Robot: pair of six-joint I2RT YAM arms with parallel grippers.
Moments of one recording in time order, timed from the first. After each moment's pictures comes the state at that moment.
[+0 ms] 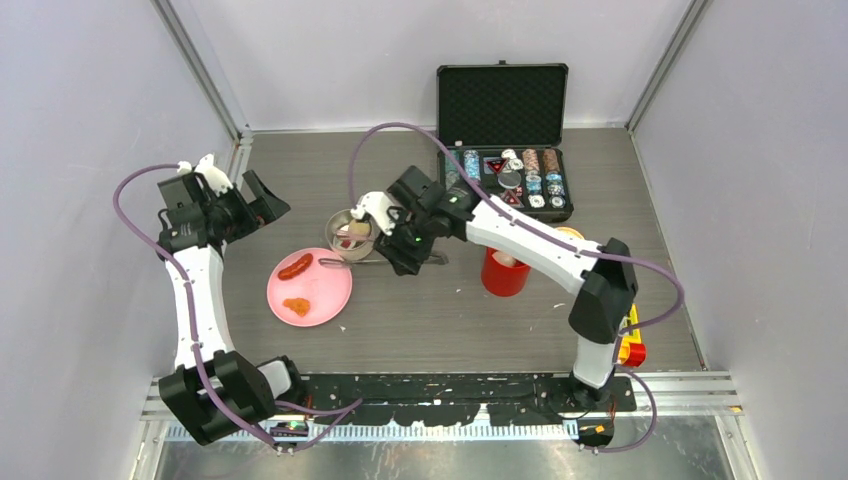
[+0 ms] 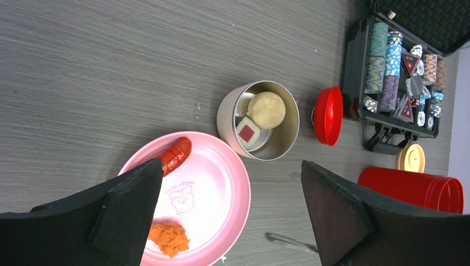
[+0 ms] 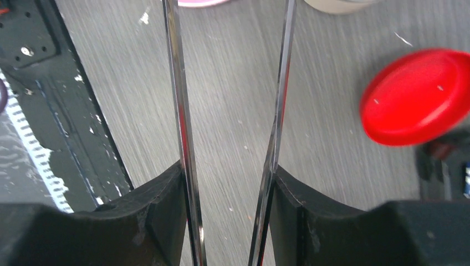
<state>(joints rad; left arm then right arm) 0.40 1.15 1.11 -0.64 0.52 -0.22 0.92 1.80 1.73 -0.91 -0.25 -0.28</state>
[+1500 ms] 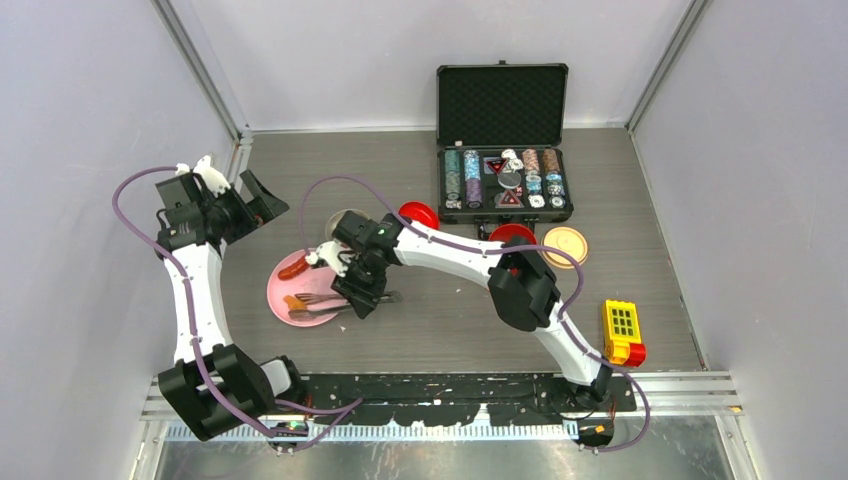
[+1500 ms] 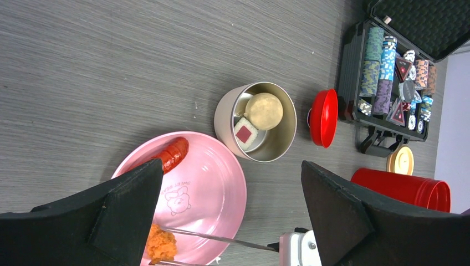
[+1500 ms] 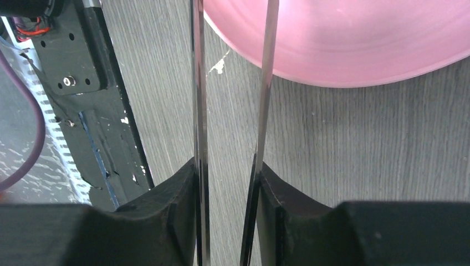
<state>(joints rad) 0.42 1.17 1.11 -0.64 0.54 -0.25 1.07 2.25 1.96 -0.88 -0.45 -0.18</state>
